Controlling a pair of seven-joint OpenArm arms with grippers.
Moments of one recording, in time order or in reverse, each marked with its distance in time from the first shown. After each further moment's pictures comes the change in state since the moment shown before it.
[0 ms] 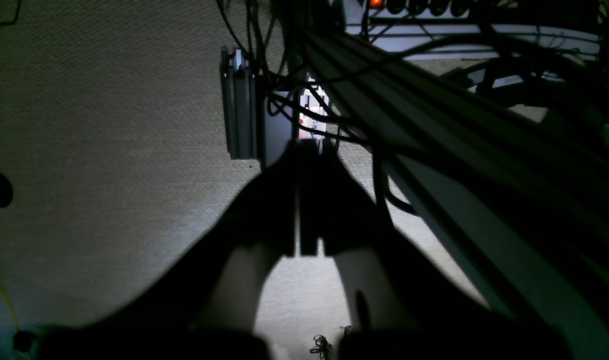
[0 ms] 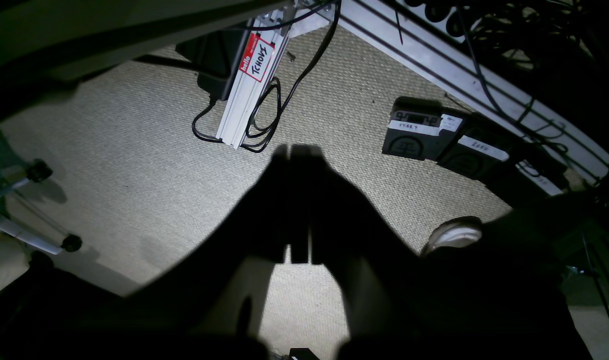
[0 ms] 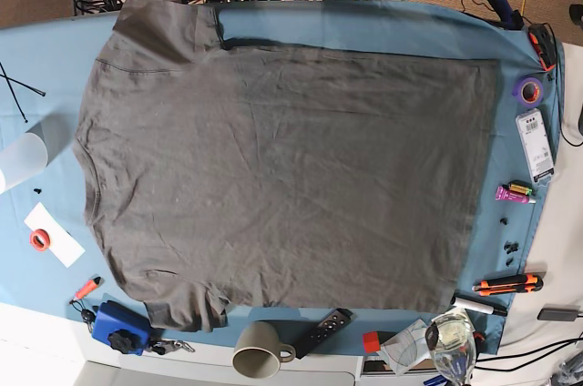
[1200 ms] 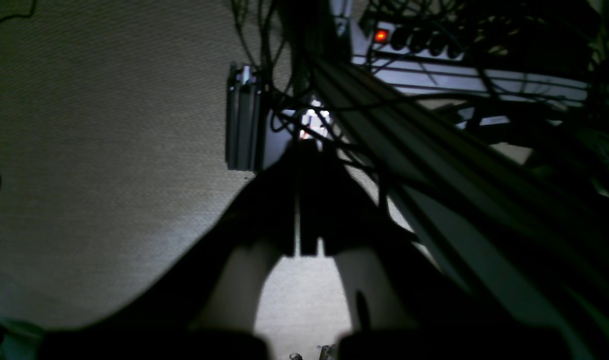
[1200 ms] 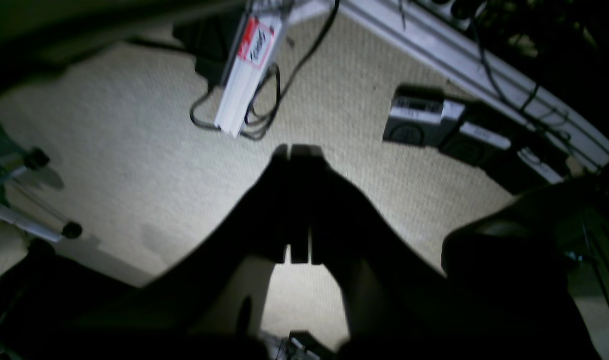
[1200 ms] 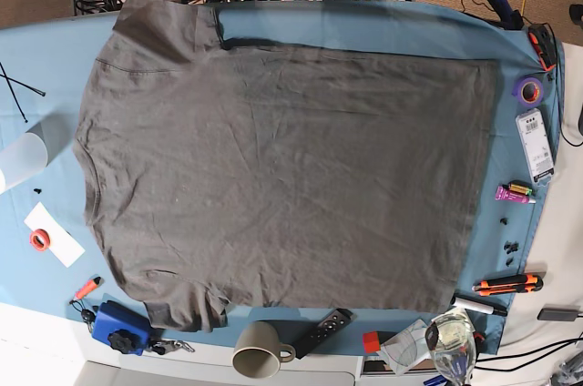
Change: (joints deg) left arm 0.2 -1.6 0.0 1.6 -6.5 -0.2 0.0; right arm 0.0 0.1 0.0 0.2 0.0 0.0 -3.5
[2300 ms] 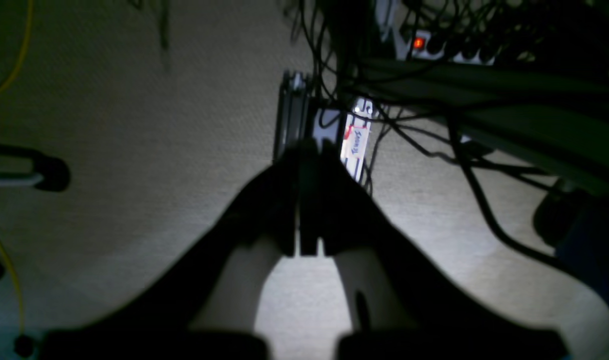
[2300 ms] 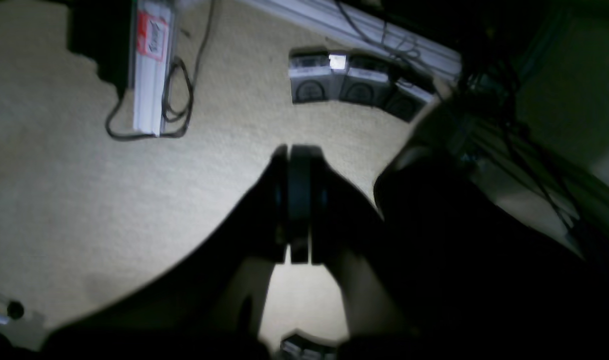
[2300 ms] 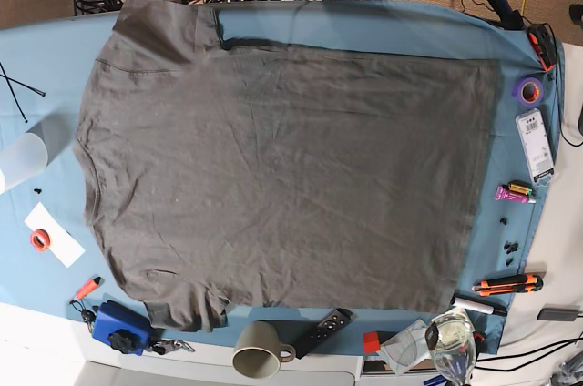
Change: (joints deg) left arm 28.4 -3.9 0.0 38.8 -7.2 -6.2 3.1; right arm -41.6 14.1 16.2 63.3 4.8 -17.4 -16.1
